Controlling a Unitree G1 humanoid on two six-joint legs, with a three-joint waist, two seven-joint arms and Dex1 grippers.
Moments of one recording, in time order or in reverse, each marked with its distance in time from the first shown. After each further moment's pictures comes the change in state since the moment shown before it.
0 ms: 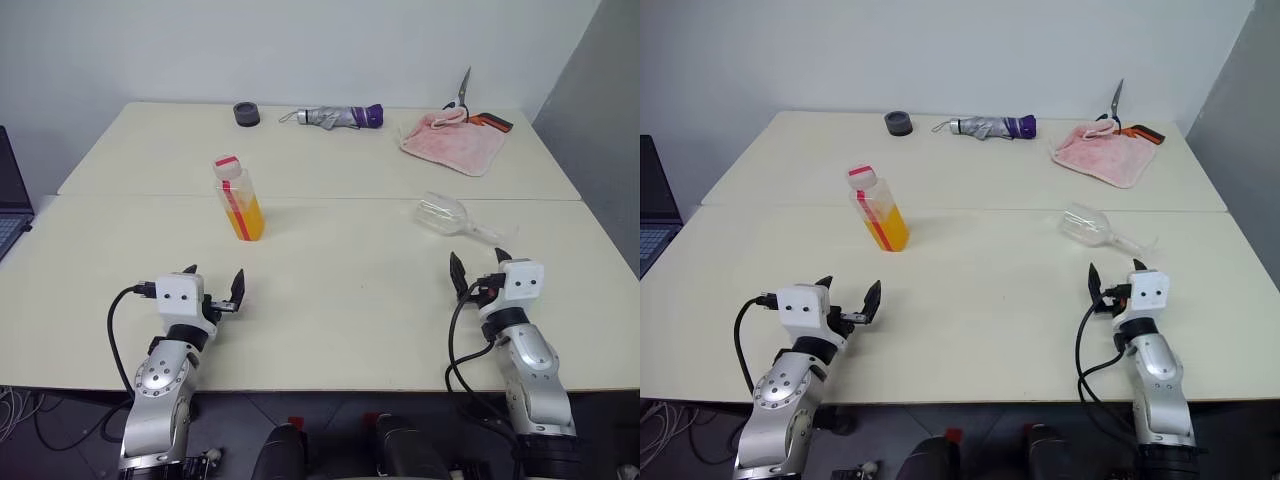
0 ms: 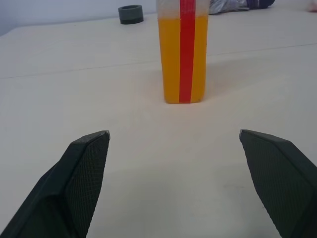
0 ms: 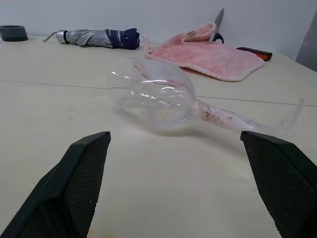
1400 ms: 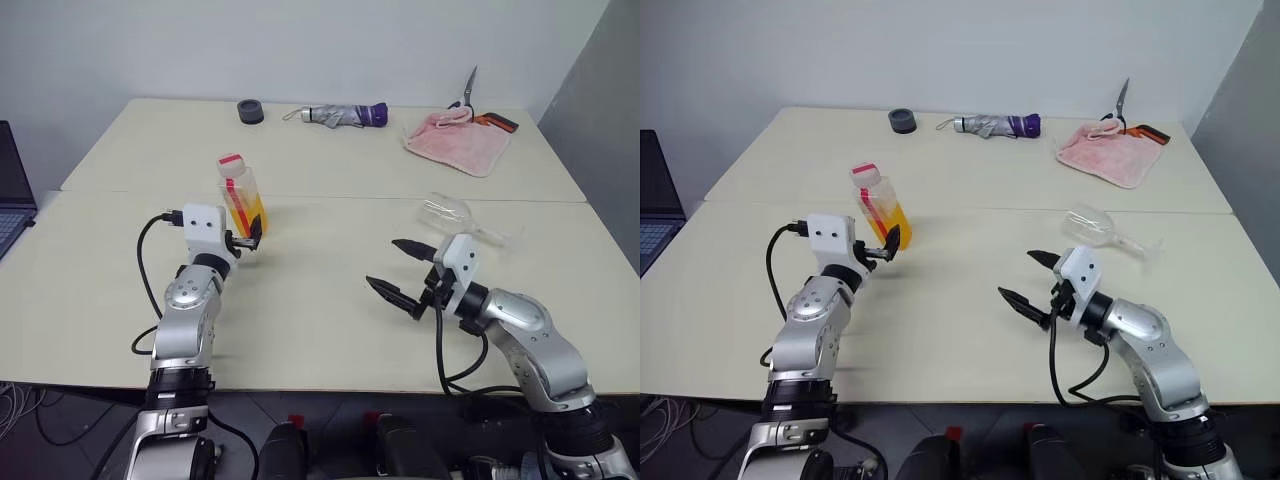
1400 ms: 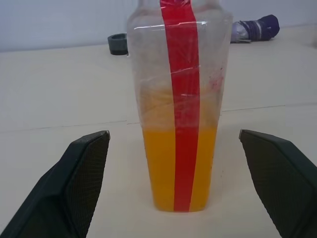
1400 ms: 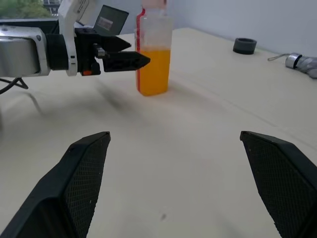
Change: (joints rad) left arm -0.493 0.010 -0.033 0.318 0.052 0.110 0.025; right arm -0.189 -0.212 0.256 -0.292 0.206 0.375 0.454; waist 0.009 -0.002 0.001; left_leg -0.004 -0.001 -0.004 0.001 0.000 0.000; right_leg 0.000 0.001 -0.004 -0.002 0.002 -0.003
